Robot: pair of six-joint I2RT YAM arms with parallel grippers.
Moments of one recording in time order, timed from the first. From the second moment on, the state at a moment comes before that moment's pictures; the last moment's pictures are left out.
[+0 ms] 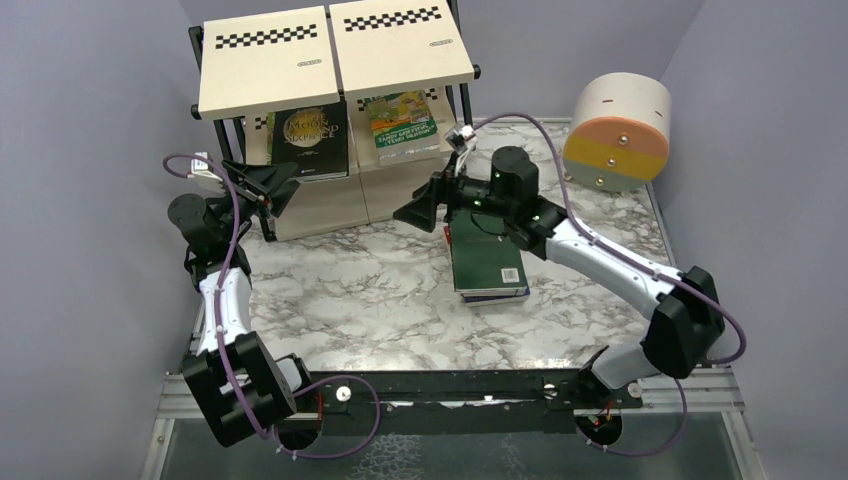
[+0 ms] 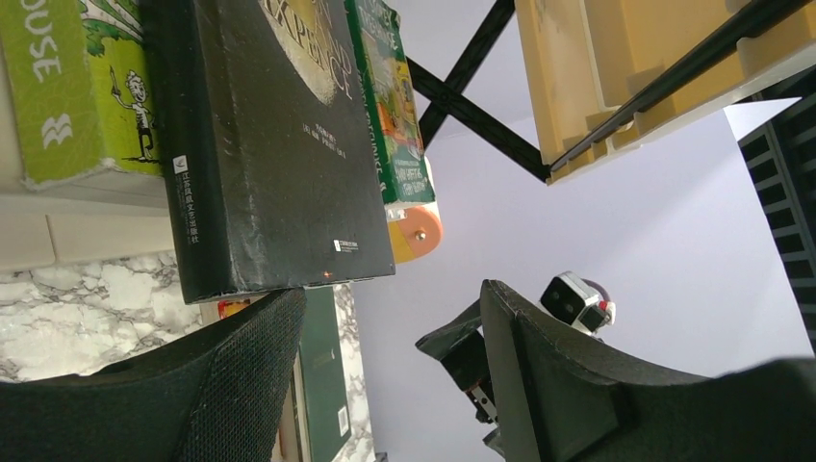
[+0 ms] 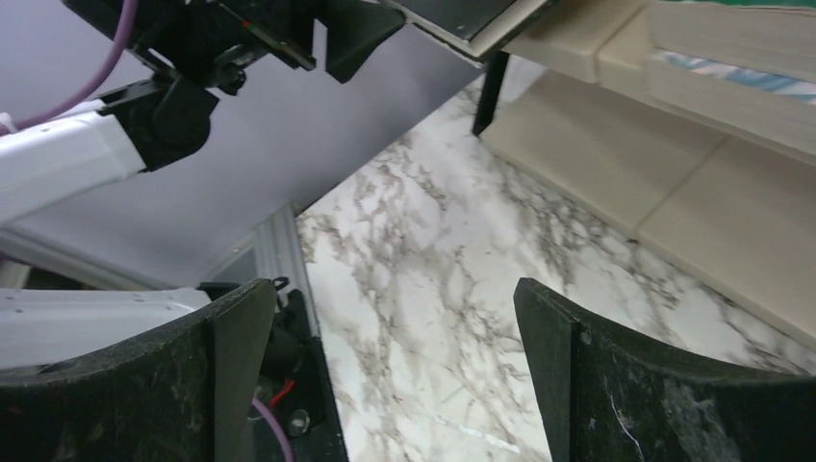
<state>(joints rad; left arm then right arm) 0.46 1.14 0.70 0.56 0.97 -1.41 0.70 1.45 1.17 0.17 -0.51 0.42</state>
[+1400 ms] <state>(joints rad) 0.46 1.13 0.69 0.59 0.94 -1.42 0.85 1.91 1.53 0.56 -0.38 0.43</state>
